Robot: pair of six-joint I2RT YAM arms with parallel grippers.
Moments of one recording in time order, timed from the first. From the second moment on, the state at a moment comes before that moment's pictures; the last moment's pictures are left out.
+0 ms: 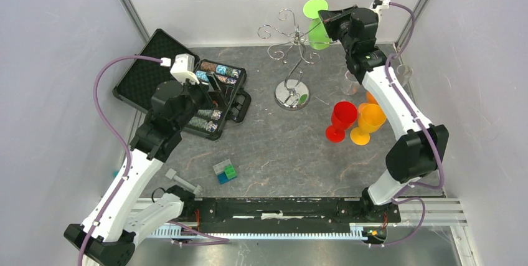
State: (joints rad) left arm -0.44 0.88 1.04 -0.37 -0.08 -0.42; right arm 0.26 1.63 1.60 -0.02 0.13 1.18
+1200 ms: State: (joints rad) left arm -0.44 0.88 1.04 -0.37 -0.08 -0.42; right arm 0.31 1.78 1.67 0.19 0.05 1.16
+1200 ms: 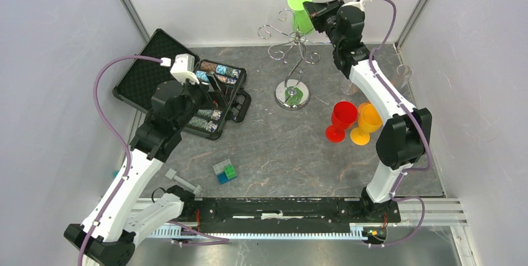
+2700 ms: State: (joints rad) left arm -0.45 1.06 0.98 0.29 0.52 -0.92; right arm 0.09 0.85 1.00 0.37 -0.38 1.28
